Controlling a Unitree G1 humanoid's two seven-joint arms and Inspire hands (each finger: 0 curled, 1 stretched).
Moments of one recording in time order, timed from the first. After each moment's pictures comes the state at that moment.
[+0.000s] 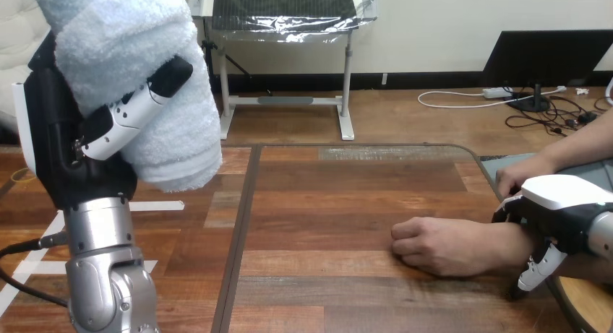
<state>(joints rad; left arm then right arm) -0.13 -0.01 0.18 -0.13 -0.31 -0.38 -0.03 -0.36 -0.86 0.30 0.48 -0.71 -0.14 0.35</state>
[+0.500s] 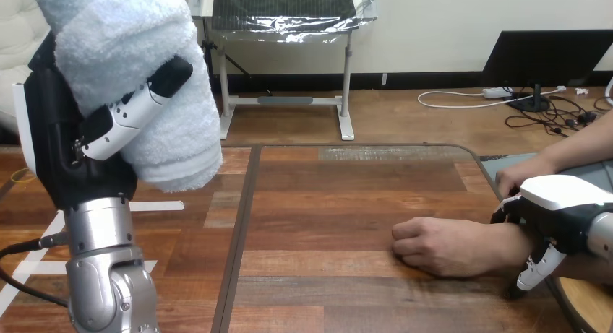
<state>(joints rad) -0.13 -0.02 0.18 -0.13 -0.30 -0.38 -0.03 -0.36 -0.86 0.30 0.48 -0.71 -0.16 0.35</state>
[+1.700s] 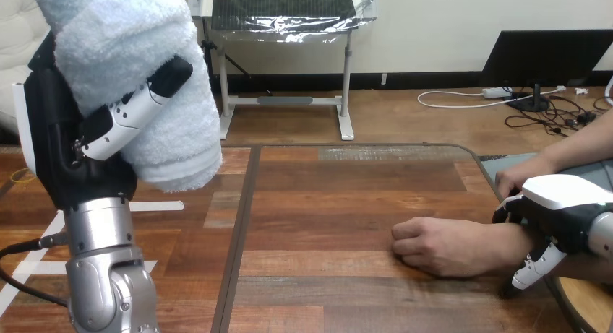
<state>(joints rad) -0.13 -0.02 0.18 -0.13 -0.31 -0.38 -0.03 -0.35 -0.86 0.30 0.47 -0.71 -0.13 0.35</state>
